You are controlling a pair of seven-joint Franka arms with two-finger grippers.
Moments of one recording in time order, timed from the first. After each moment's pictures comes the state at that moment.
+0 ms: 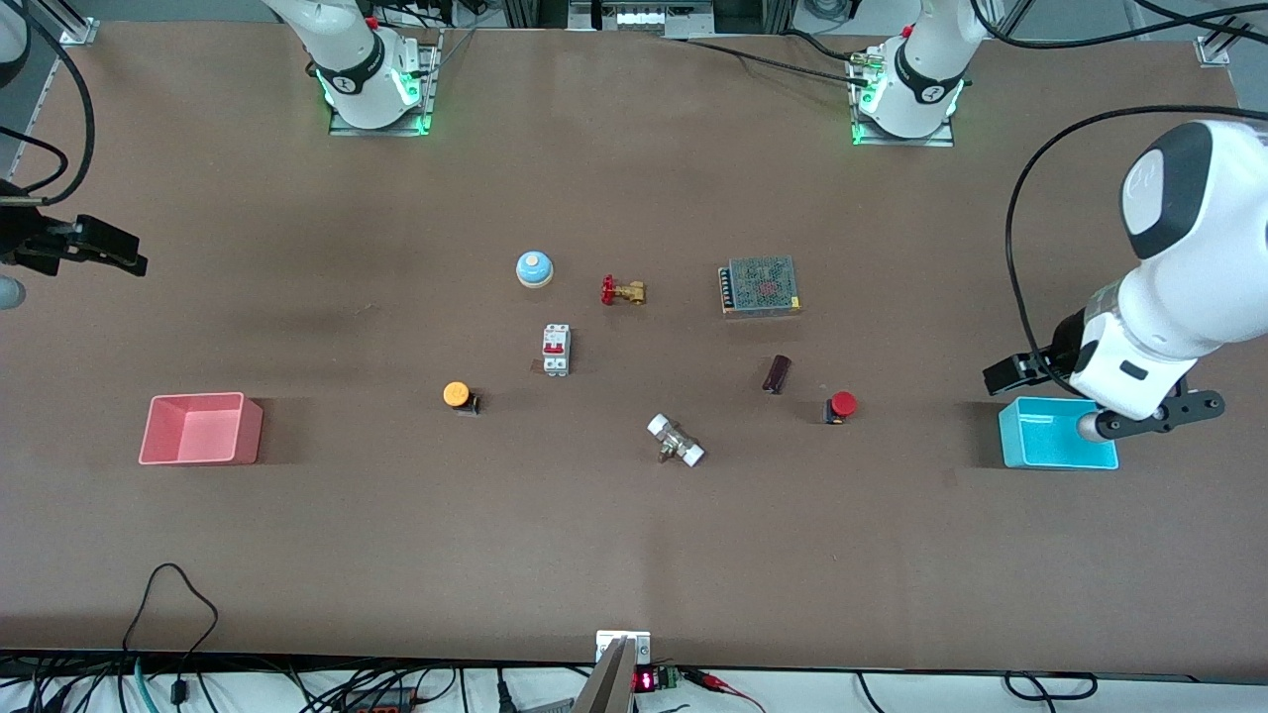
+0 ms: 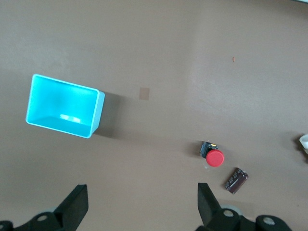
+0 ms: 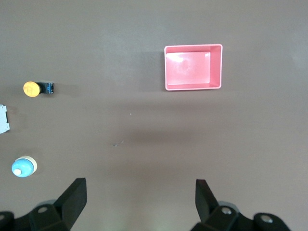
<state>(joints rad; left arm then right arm) 0.13 0.31 -0.23 -1.50 0.08 1.80 -0.32 -0.05 0.10 -0.02 -1.52 -0.04 1.55 -0.05</state>
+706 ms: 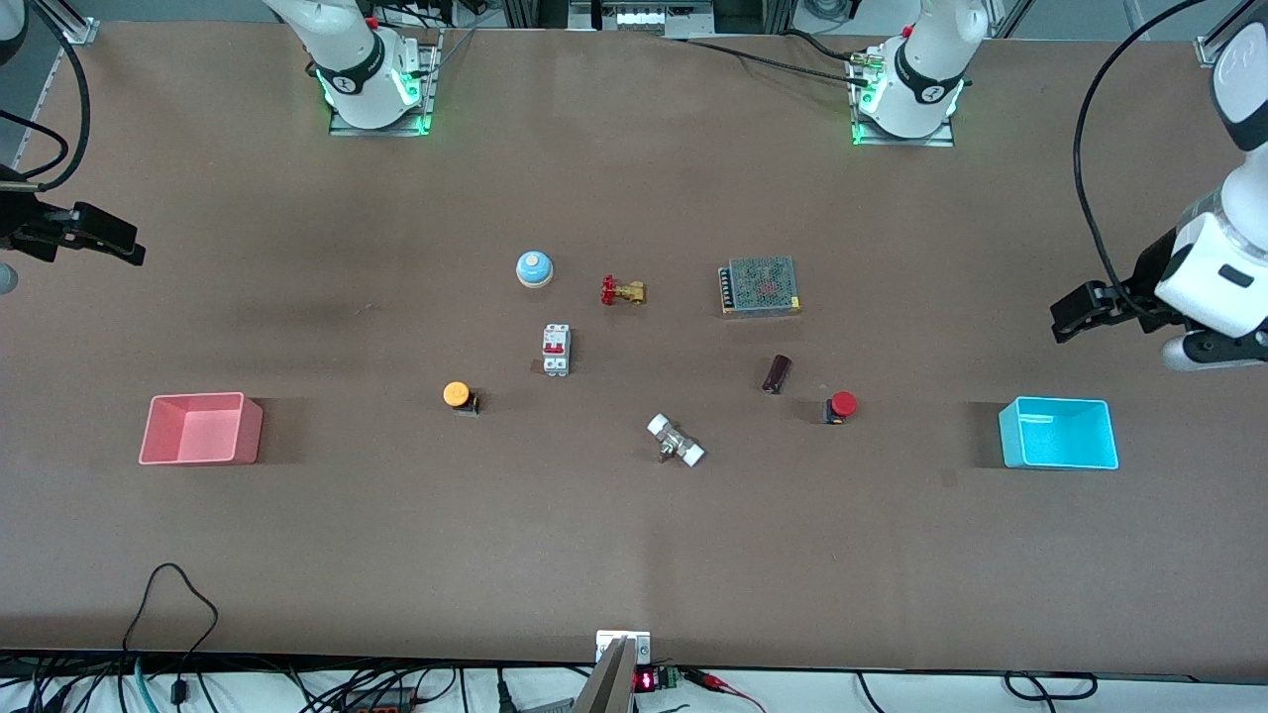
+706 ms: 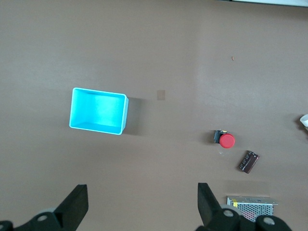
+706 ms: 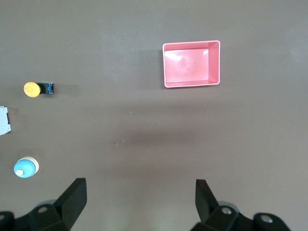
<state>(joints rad) 0.05 0.15 -0.11 -1.51 0.08 1.70 -0.18 -0.05 0.08 -0.02 -1.54 -0.04 1.55 -0.04</state>
